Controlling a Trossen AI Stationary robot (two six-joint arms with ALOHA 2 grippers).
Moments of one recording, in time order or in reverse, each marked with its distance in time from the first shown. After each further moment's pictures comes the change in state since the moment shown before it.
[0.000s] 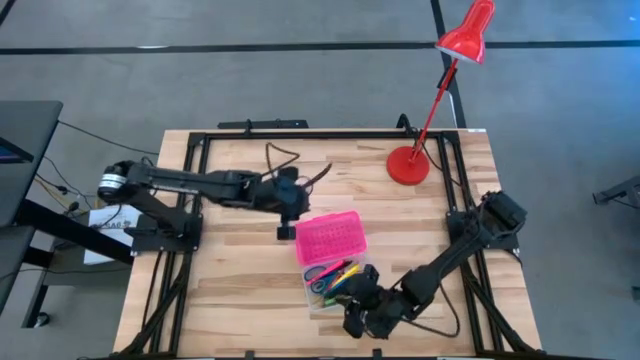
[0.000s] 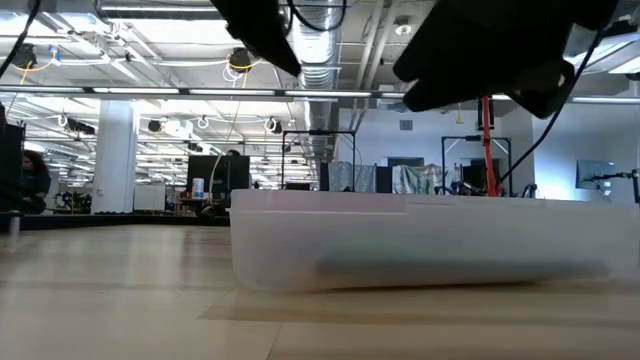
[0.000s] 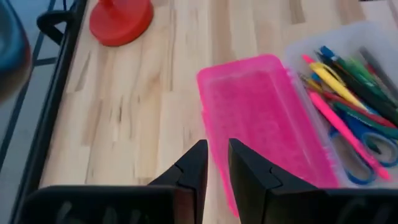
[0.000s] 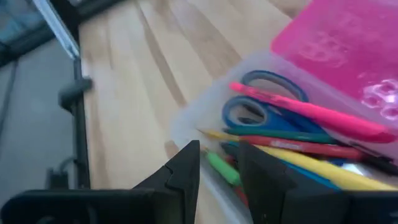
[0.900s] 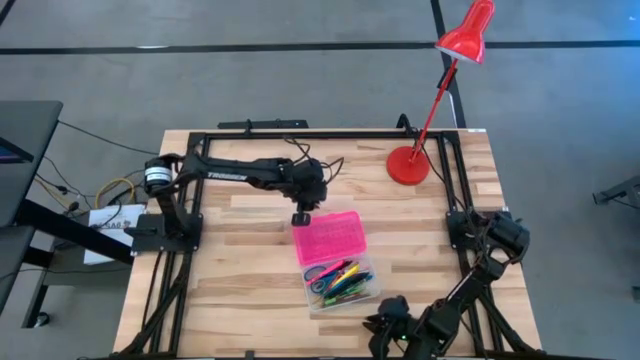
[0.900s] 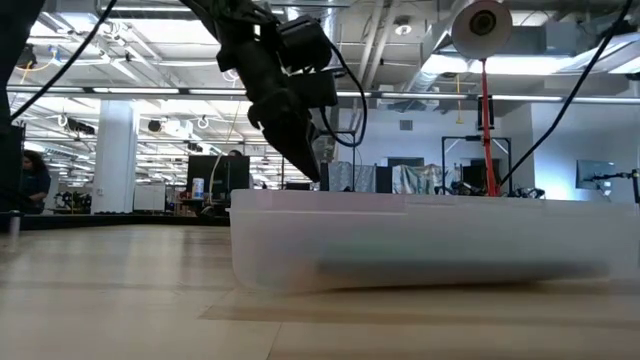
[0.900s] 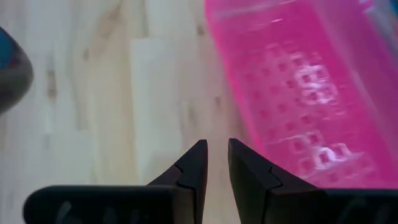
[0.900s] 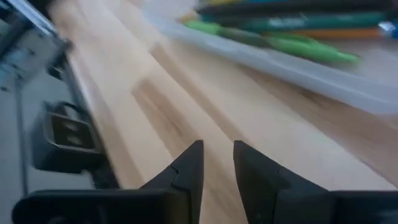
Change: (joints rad) left arm 0.264 0.342 -0.002 0.133 0.348 0.198; right arm 0.267 0.144 0.004 -0.142 0.147 0.658
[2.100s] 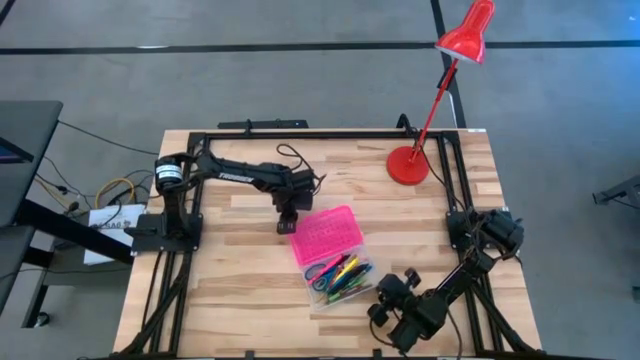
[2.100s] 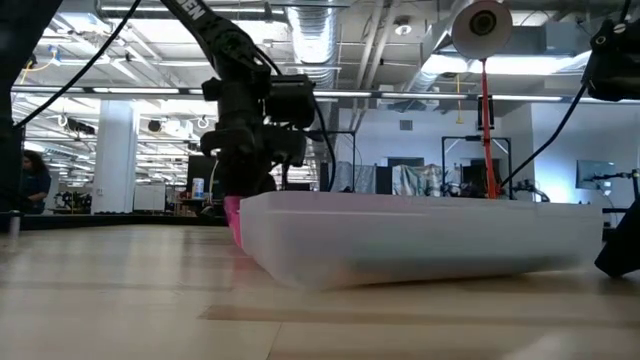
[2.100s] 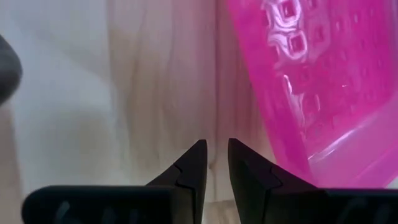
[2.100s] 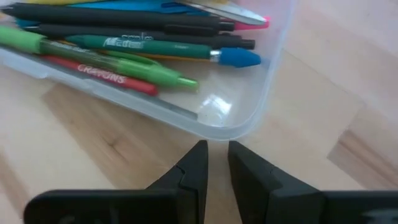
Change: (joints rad) left arm 0.039 0.081 -0.091 -0.193 0.137 -0.094; right arm -0.097 -0.002 -0.034 -0.452 -0.096 0.084
